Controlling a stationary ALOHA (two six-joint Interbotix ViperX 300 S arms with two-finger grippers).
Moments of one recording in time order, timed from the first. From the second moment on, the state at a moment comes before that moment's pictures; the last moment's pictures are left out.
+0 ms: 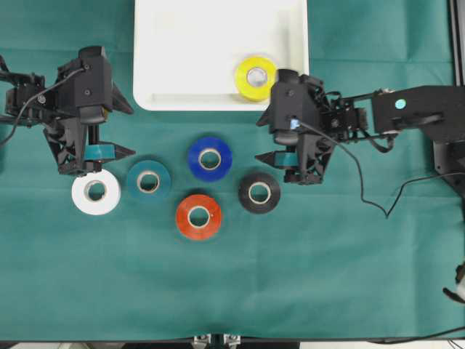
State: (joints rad) left arm 0.01 -0.36 0.92 -0.03 0.26 -0.08; right arm 0.02 -0.08 0.75 -0.12 0.13 0.35
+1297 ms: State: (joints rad) left arm -0.12 -0.23 0.91 -0.03 0.26 -0.42; right arm 0.03 -0.06 0.73 -0.14 0.14 0.35
